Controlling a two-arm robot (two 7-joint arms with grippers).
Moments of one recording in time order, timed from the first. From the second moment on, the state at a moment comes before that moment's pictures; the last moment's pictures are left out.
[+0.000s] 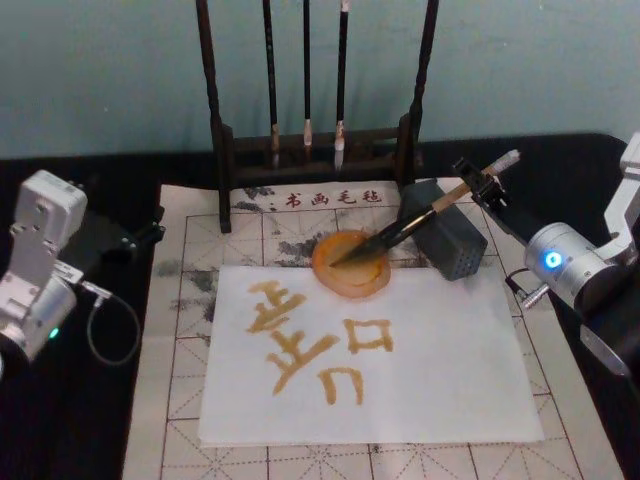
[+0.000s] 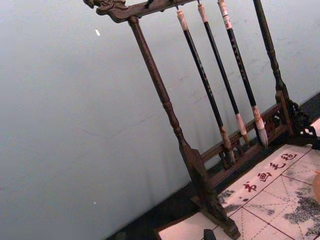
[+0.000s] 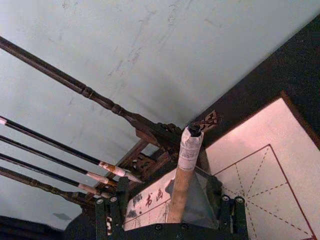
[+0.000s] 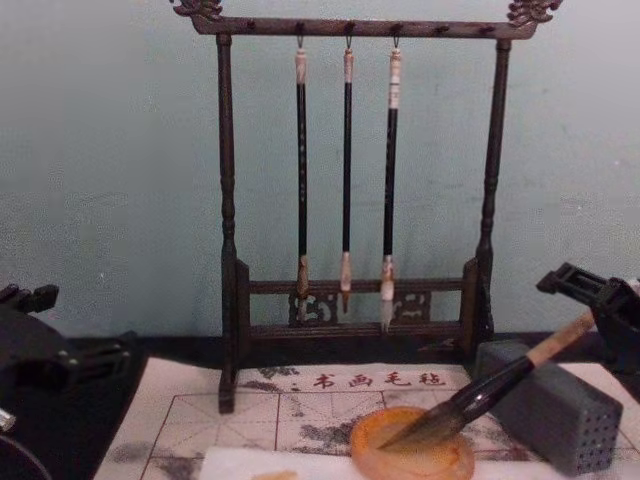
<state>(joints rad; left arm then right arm) -0.20 0.60 0.45 -1.41 -0.25 -0.12 0.03 0.27 0.26 -0.19 -1.34 1.21 0.29 0.02</state>
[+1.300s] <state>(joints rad) -0.20 0.60 0.45 -1.41 -0.25 -0.12 0.03 0.27 0.26 -0.19 -1.34 1.20 0.29 0.02</state>
